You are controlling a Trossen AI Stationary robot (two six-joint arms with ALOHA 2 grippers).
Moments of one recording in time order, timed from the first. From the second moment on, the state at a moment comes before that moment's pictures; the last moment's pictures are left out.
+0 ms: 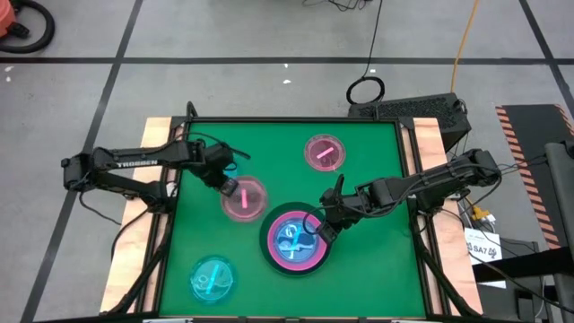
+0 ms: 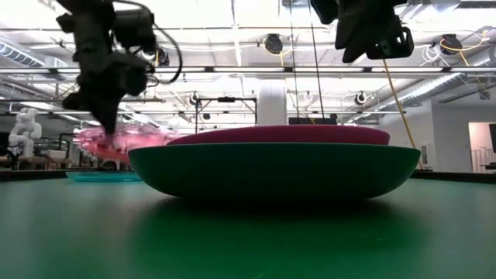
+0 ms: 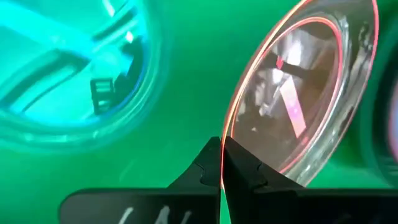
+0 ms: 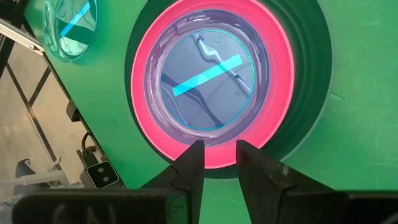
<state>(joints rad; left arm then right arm) 0.31 1.17 0.79 -0.89 0.18 -0.69 0.26 1.47 1.18 -0.73 -0.05 1.08</state>
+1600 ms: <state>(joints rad) -0.11 1.56 1.01 -0.34 0.13 -1.12 0.26 1.11 1.18 -0.94 0.21 0.95</state>
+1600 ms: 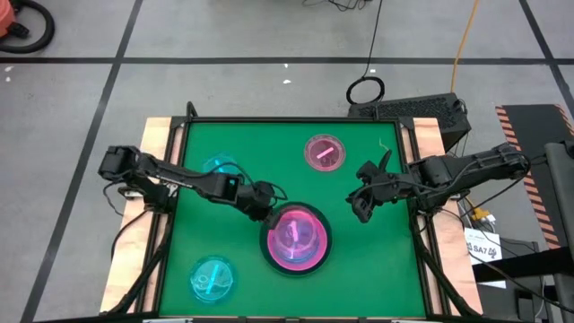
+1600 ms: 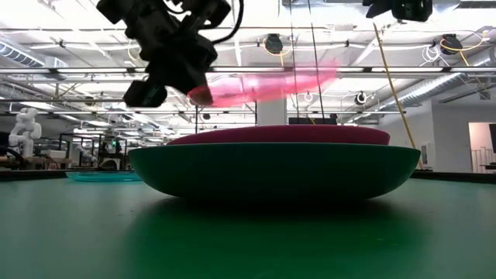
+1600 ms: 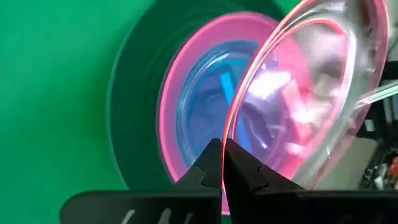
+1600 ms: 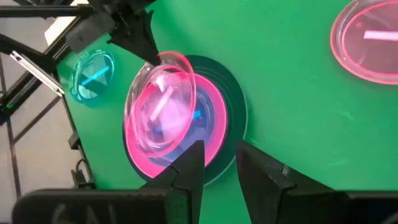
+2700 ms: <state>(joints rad) -0.18 1.69 1.10 -0.42 0.08 -1.26 0.26 0.99 1.18 -1.13 0.21 0.70</state>
